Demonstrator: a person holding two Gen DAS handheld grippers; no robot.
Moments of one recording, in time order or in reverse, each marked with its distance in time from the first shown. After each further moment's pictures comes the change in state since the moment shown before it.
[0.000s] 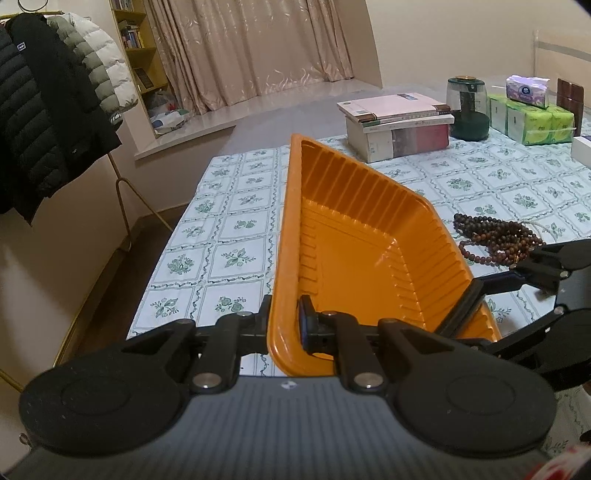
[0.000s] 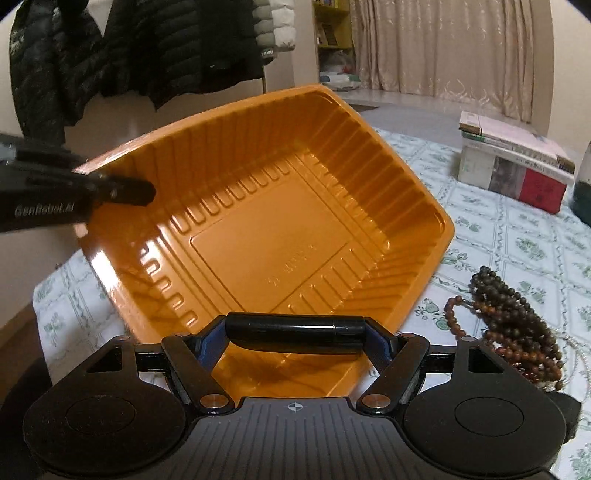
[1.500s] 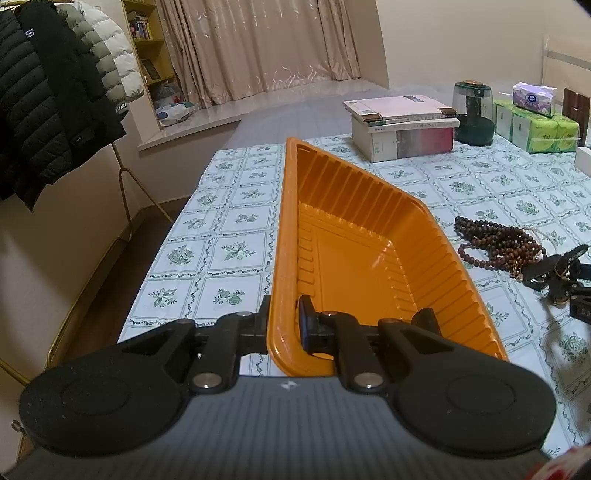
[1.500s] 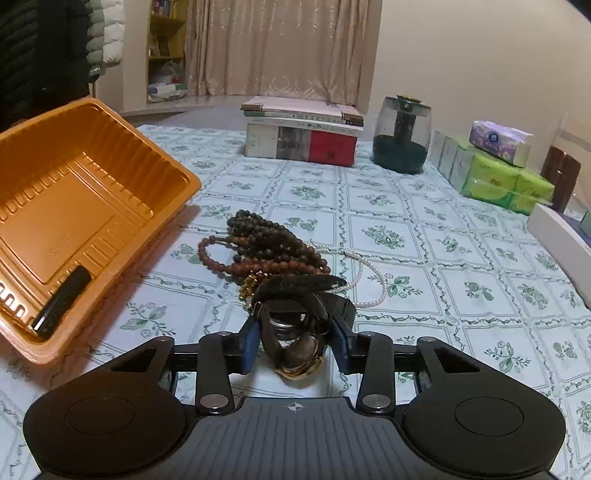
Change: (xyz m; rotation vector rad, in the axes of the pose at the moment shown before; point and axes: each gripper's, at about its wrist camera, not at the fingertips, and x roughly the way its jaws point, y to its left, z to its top) left arm -0.002 -0.001 -0.003 -0.043 0.011 0.001; right arm -0.068 -0.070 -0.058 0.189 -0.052 -0.520
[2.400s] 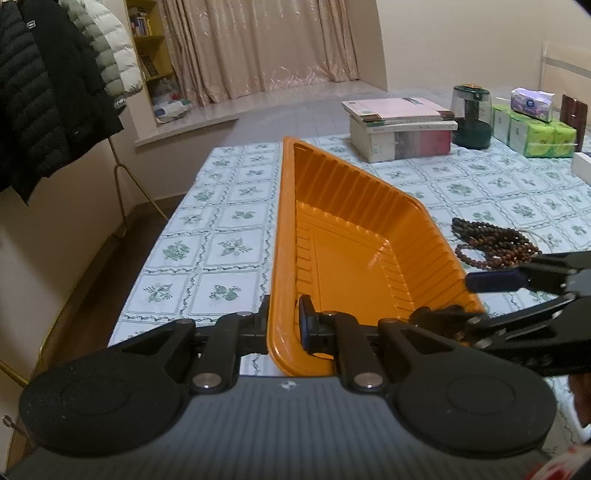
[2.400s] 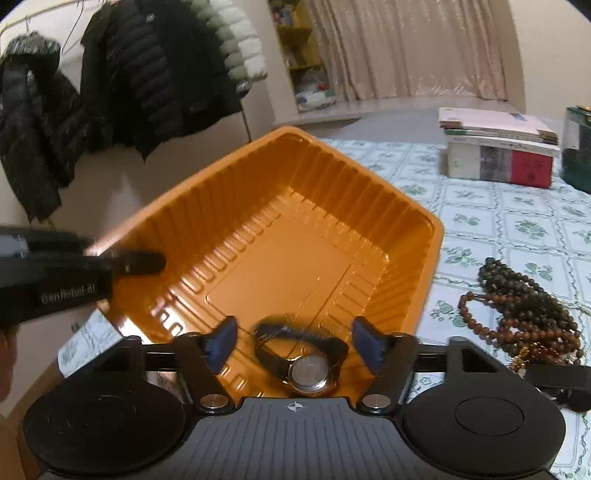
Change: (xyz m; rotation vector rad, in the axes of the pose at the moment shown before) left arm 0.001 0.002 -0.004 -0.018 -0.001 -0.018; right arm 0.005 0.094 0.046 0.011 -0.007 0.542
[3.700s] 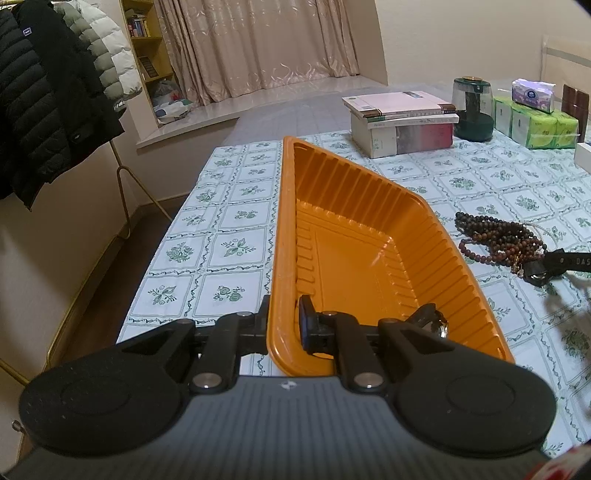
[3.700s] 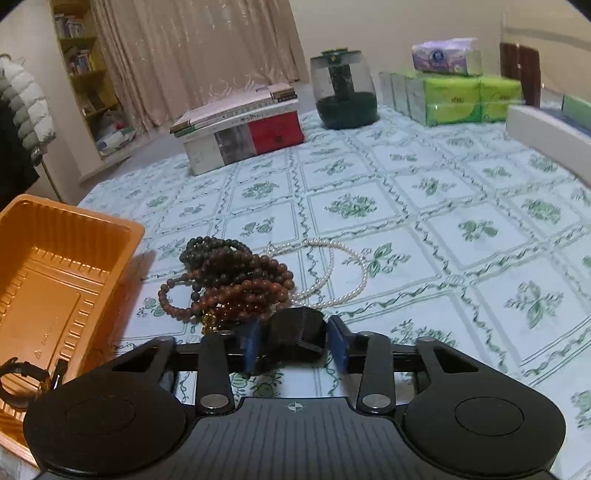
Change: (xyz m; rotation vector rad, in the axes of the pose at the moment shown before) left arm 0.002 -0.001 0.001 0.020 0.011 0.014; right arm -0.054 -0.138 -0.036 0.332 -0.044 -0.514
